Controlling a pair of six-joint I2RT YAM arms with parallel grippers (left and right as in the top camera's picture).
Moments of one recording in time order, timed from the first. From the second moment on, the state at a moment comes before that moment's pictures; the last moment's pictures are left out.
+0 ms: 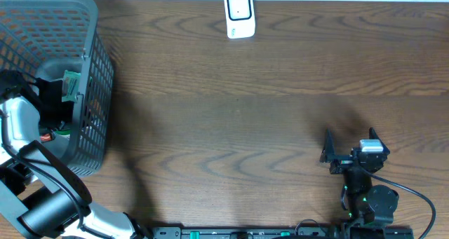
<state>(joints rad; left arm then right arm) 0.64 1.79 1.26 -0.85 0.19 0.45 -0.08 0.01 0.01 -0.07 -0.09 -0.04</state>
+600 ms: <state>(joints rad) 0.64 1.79 1.26 -0.78 0.13 0.53 -0.08 0.01 0.01 -0.07 -0.09 -0.04</state>
